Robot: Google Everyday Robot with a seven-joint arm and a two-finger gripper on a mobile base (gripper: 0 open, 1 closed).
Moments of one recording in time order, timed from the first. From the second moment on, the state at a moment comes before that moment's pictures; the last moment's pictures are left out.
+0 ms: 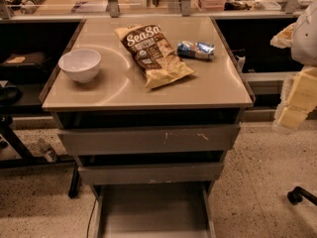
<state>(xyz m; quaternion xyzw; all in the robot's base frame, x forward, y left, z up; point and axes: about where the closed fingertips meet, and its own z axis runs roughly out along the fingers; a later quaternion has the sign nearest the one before) 0.438 -0.216 0.979 -0.60 0.78 -0.04 0.16</state>
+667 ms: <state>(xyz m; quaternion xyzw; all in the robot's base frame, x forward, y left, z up) 0.444 -0.203 0.983 -0.62 0.77 -0.05 0.18</state>
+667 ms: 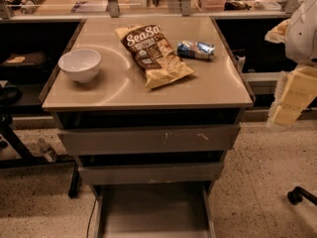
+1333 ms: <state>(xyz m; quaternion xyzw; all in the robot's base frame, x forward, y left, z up) 0.477 -0.159 0.987 -0.66 0.71 -0.08 0.23</state>
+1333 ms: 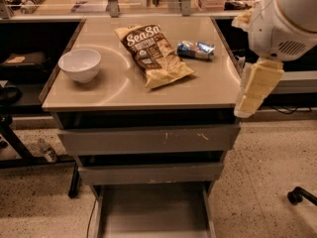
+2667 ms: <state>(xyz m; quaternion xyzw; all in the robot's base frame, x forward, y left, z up) 0.618 -0.097 0.977 -0.68 0.67 0.00 0.29</state>
